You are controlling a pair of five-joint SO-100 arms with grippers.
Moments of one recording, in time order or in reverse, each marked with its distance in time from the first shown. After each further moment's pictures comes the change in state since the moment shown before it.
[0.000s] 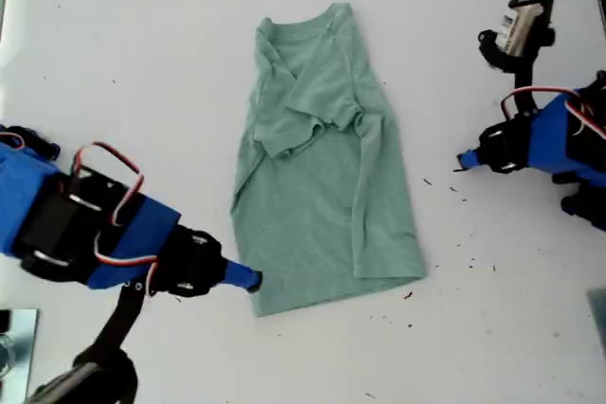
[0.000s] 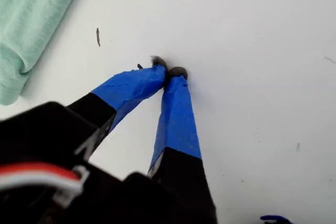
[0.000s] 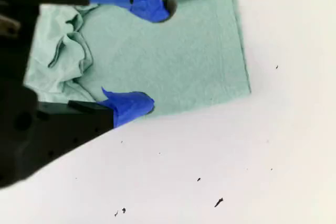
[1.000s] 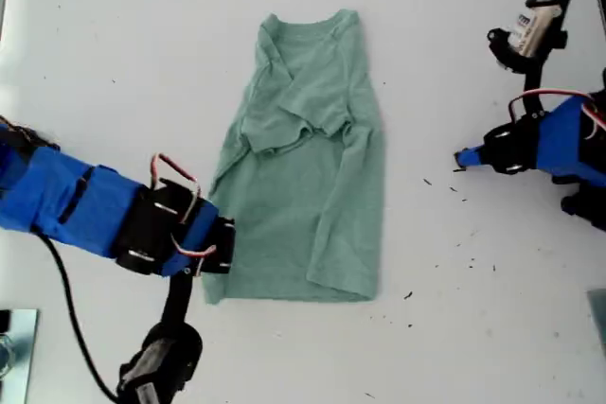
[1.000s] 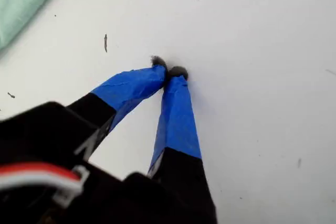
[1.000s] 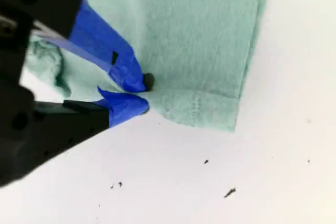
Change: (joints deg) arm 0 -3.9 -8.8 -0.1 5.1 -5.3; arm 1 -0.4 17.2 7.0 3.5 -0.3
